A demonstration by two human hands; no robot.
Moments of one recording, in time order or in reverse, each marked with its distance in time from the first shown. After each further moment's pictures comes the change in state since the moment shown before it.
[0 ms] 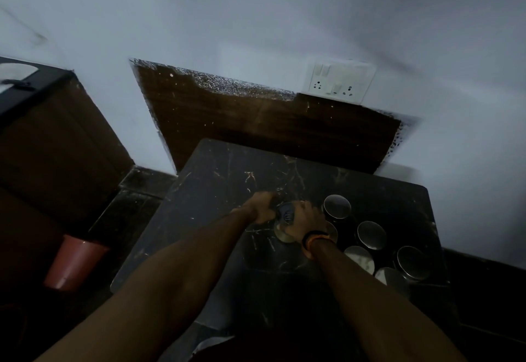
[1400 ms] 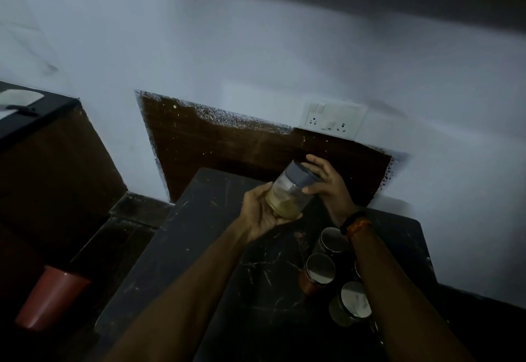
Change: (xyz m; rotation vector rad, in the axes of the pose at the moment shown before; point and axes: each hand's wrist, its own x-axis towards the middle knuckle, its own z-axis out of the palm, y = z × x) left_hand -0.022 0.041 -0.052 -1.846 -0.142 0.070; right_hand 0.007 -0.003 -0.157 1.308 0.066 -0.390
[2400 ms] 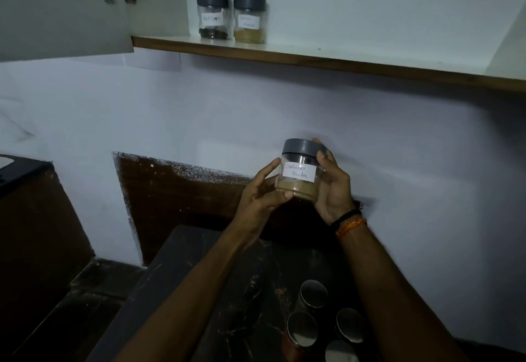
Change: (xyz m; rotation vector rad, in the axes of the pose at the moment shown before) left_hand -0.012 0.053 0.133 0.616 -0.242 0.635; right_hand 0.018 -0.126 -0.015 0.485 0.155 -0.299
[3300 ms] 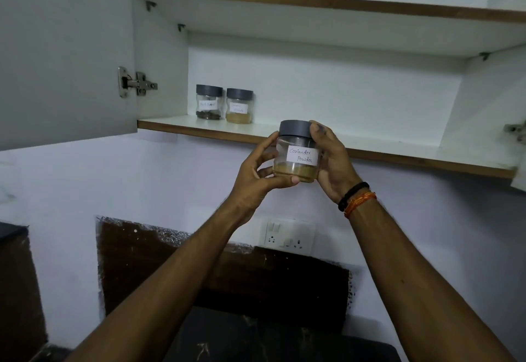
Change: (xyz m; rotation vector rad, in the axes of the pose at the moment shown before) left_hand 0.090 0.143 0.051 0.298 -0.042 0.377; right_hand 0.056 -0.158 0.087 -0.297 -0.179 -0.277
